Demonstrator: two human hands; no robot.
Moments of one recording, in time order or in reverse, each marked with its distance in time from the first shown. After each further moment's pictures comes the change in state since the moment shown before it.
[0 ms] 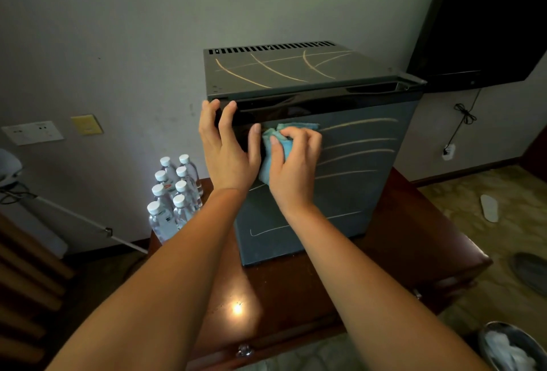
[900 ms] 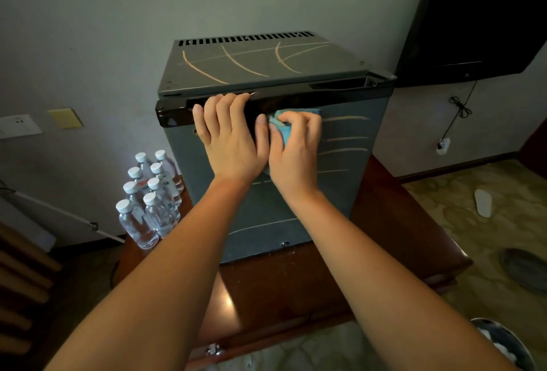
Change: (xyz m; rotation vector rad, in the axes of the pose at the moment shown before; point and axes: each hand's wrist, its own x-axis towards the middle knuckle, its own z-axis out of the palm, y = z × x) left_hand 0.000 0.064 0.056 0.402 -0.035 0.071; right_hand 0.049 0.042 -0.051 -0.033 -0.045 -0.078
